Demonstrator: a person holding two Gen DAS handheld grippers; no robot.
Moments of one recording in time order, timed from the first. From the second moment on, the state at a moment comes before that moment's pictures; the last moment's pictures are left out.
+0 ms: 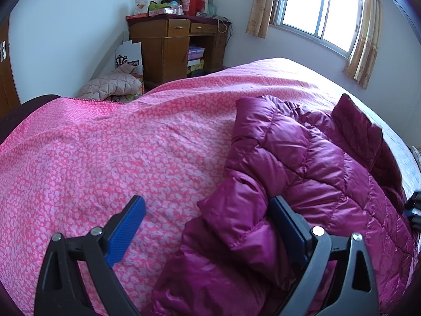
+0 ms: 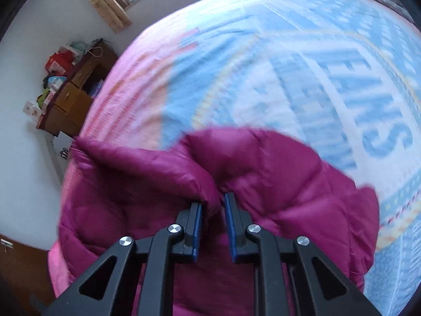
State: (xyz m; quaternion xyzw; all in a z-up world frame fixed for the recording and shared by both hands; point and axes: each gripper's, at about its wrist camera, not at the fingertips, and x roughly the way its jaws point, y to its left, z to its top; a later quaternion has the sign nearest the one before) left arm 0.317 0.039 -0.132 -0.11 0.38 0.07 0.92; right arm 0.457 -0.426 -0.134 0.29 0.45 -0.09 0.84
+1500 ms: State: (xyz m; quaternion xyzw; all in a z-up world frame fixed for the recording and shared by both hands) left arm 0.417 -0.060 -0.112 -0.08 0.46 -0.04 0.88; right arm 0.418 -0.425 -0.146 0.28 0.33 -0.04 0.90
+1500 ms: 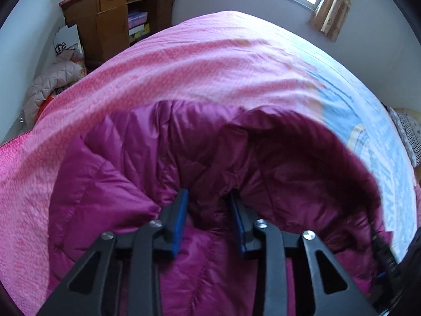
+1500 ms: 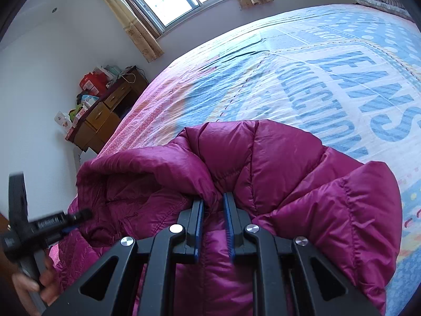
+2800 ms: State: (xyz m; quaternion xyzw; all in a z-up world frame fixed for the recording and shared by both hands) left arm 0.374 -0.048 -0.096 -0.10 0.35 -0.01 0.93; right arm 0.478 -0.351 -0.133 0.15 0.39 0.03 0.91
